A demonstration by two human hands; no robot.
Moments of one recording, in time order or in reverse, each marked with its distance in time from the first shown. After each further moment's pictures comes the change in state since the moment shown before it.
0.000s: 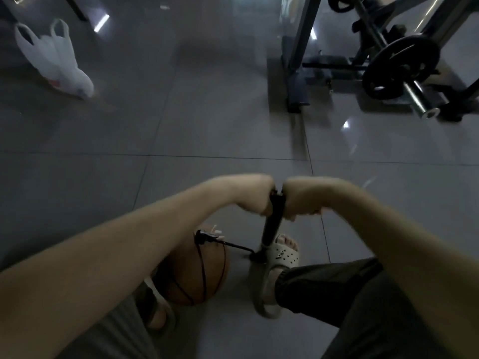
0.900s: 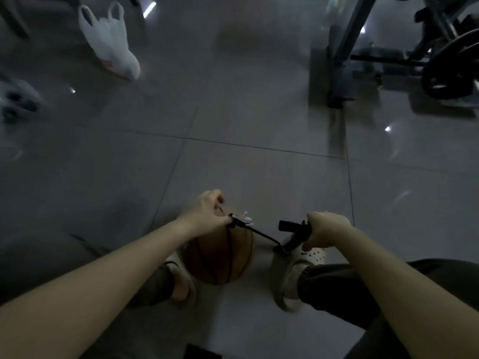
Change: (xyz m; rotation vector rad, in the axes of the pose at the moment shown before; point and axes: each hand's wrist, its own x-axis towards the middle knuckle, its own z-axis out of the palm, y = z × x) left_hand -0.067 -0.160 0.137 -0.349 0.427 -0.447; right_hand 0.075 0.023 0.116 -0.264 0.088 0.080
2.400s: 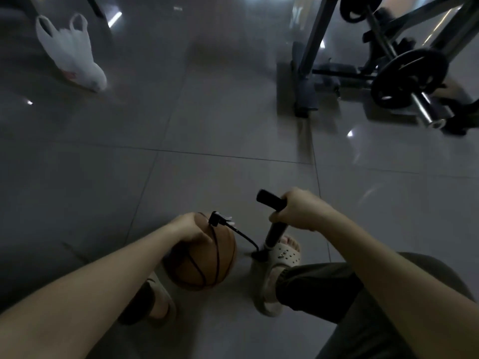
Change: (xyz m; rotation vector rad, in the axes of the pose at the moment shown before) left_hand 0.033 0.002 0.021 0.007 -0.277 -0.348; right_hand -0.075 -0.010 -0.077 0.481 0.143 0.019
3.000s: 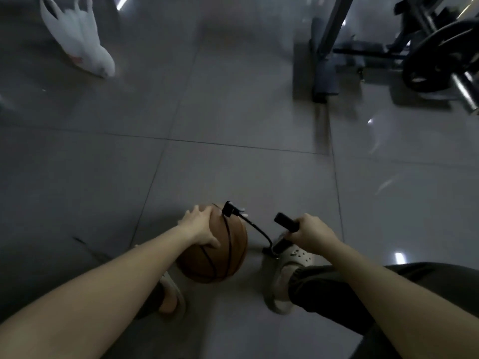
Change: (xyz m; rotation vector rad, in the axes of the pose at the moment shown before) left_hand 0.017 -0.008 0.011 0.344 0.037 0.090; right_hand 0.069 0.047 0.094 0.056 -0.065 0.083
